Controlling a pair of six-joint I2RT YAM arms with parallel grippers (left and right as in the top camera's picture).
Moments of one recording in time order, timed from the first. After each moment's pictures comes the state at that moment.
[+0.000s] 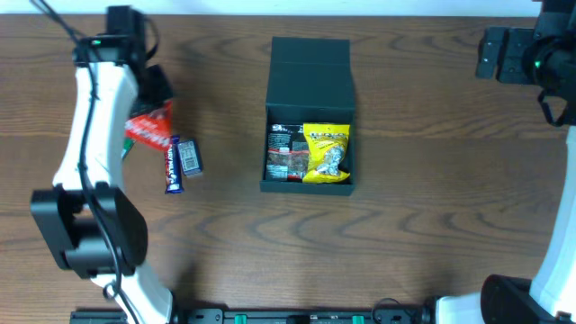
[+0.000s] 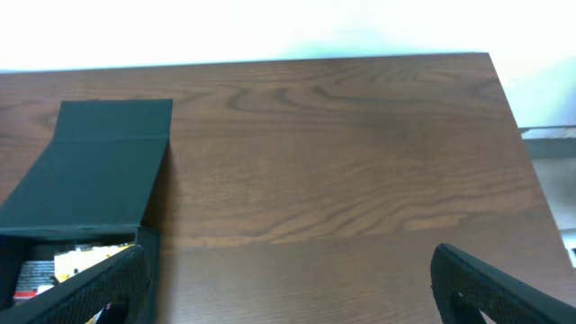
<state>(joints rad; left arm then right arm) 0.01 1.89 1.77 -1.16 -0.09 -0.43 -0.12 1.62 2.15 -1.30 0.02 -0.02</state>
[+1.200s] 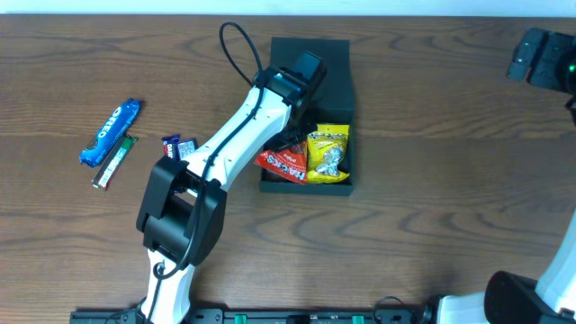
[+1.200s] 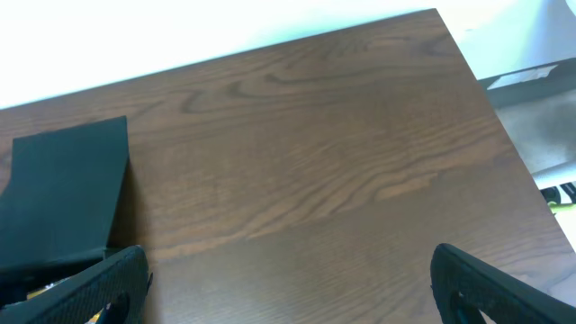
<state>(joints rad) -0.57 2.10 1.79 -1.11 0.03 -1.00 -0.25 1.62 2.15 -1.32 0.02 0.04</state>
